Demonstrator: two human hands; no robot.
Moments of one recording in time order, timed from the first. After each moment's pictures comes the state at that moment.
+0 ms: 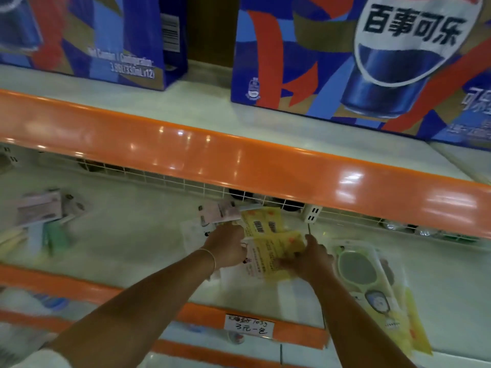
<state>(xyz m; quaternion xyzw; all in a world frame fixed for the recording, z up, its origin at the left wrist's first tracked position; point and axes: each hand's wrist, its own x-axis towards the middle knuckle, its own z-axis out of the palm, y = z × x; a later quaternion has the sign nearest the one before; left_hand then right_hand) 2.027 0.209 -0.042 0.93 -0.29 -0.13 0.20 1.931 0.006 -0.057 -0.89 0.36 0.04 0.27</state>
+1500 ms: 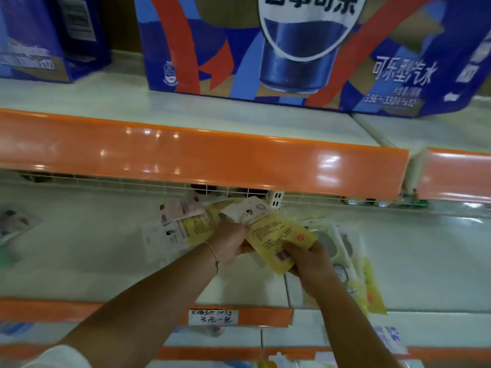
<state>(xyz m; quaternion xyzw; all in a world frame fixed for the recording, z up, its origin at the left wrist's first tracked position) 1.975 0.108 -0.018 0.63 0.06 -0.37 0.68 1.852 -0.017 -0.032 -0.58 0.32 -0.14 0.74</state>
